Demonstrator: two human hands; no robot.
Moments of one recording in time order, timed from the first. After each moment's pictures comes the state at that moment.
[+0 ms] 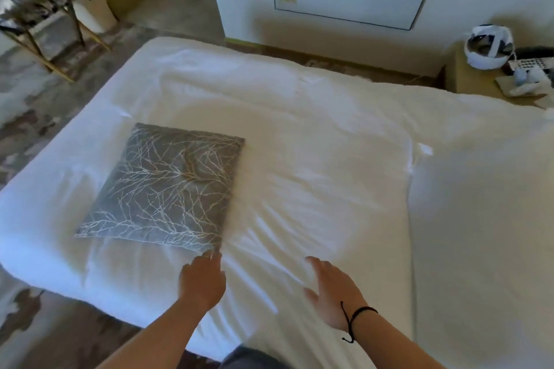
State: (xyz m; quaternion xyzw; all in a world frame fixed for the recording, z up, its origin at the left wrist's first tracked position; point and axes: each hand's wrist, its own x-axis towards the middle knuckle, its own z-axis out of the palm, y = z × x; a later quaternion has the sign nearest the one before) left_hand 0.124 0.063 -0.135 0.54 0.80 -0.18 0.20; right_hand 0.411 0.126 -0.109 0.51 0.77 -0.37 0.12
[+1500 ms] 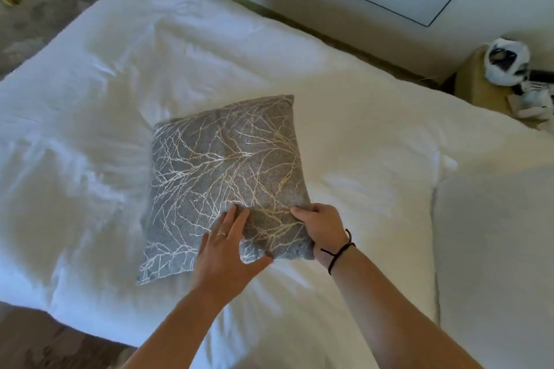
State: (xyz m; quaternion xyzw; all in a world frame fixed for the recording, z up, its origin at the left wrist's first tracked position) left_hand 0.037 0.128 -0.145 0.56 0.76 0.16 0.29; right_hand 0.203 0.246 -0.109 0.69 0.33 -0.61 -0.22
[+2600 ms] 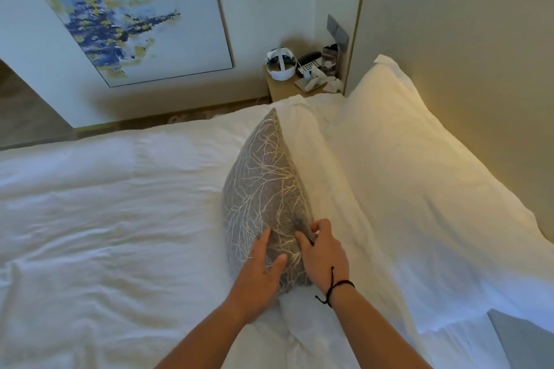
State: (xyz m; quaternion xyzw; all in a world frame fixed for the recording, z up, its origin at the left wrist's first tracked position) left_hand 0.576 0.120 -0.037 0.67 0.54 0.15 0.49; right_hand 0.735 0.109 -0.044 0.79 0.43 -0.31 -0.31
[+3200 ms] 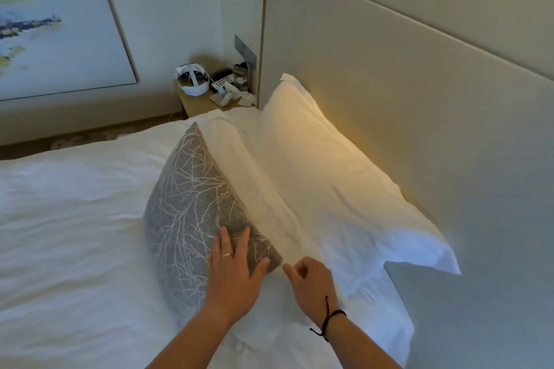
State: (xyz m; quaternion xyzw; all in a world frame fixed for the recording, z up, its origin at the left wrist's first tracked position) left_hand 0.623 0.104 -0.034 0.81 0.49 0.11 0.30; right_hand 0.768 0.003 -0.026 0.86 0.32 -0.25 -0.31
